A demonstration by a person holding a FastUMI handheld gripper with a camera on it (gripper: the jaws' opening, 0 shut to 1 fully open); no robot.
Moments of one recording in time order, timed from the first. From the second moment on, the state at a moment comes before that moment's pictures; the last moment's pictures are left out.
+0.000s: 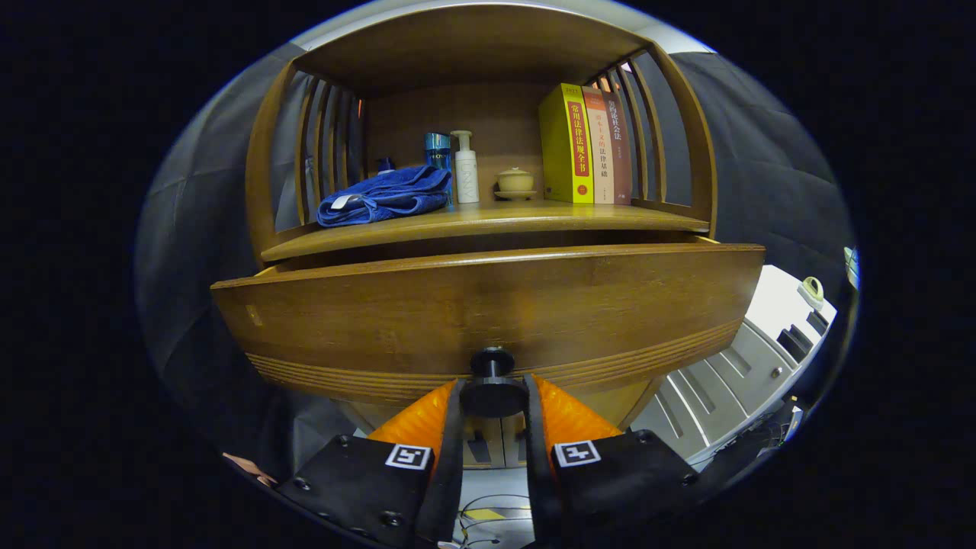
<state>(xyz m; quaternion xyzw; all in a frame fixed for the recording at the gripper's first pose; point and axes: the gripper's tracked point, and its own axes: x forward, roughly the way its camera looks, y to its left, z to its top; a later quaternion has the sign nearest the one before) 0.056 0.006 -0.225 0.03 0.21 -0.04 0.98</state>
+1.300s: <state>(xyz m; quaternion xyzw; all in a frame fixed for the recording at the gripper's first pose) -0.045 0.001 -0.225 0.02 0.24 -0.04 0.97</state>
